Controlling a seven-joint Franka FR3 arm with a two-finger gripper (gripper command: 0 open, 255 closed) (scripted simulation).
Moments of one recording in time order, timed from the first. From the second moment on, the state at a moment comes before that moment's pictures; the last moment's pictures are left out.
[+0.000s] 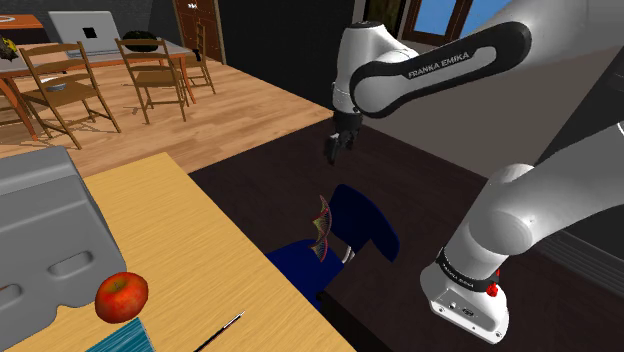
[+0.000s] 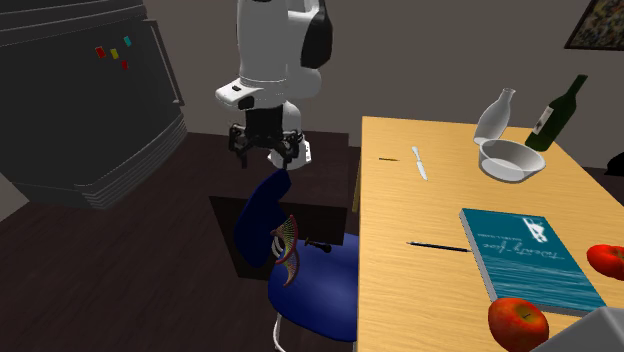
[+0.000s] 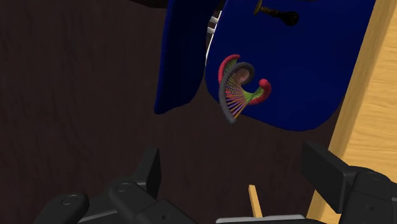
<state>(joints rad) -0.03 -0.50 0.15 -2.59 -0.04 2.16 0.05</state>
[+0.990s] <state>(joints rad) -0.10 -0.01 0.25 -2.57 -0.27 2.56 0.36</state>
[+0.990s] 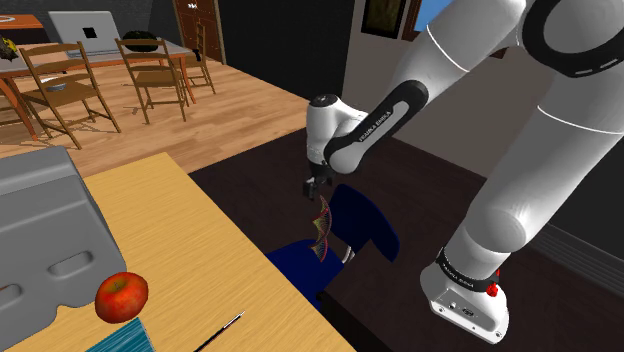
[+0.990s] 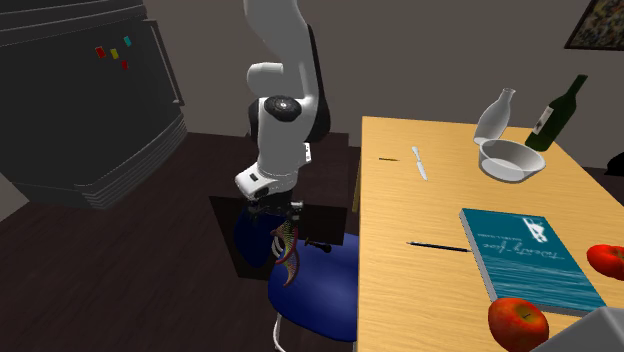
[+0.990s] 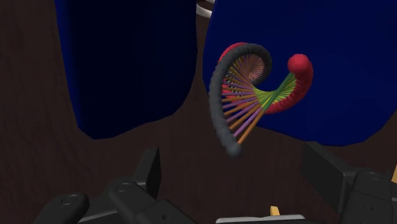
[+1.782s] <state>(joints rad) -0.10 0.07 0.24 -2.57 -0.35 2.63 0.43</state>
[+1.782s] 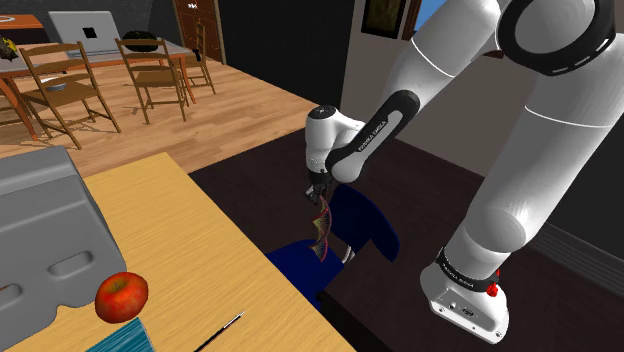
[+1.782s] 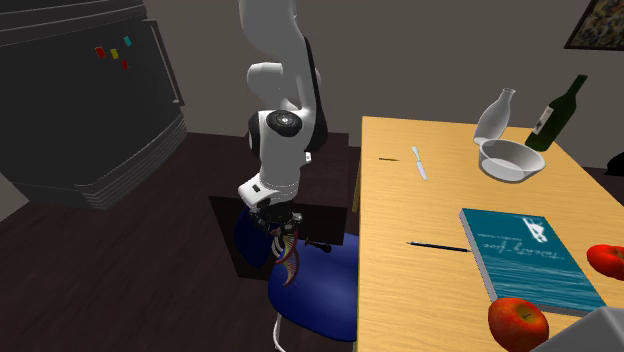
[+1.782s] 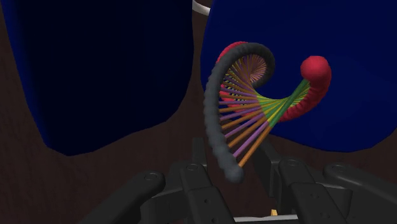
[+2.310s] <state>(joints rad) -0.10 0.03 0.25 -2.57 -0.30 2.59 0.40</state>
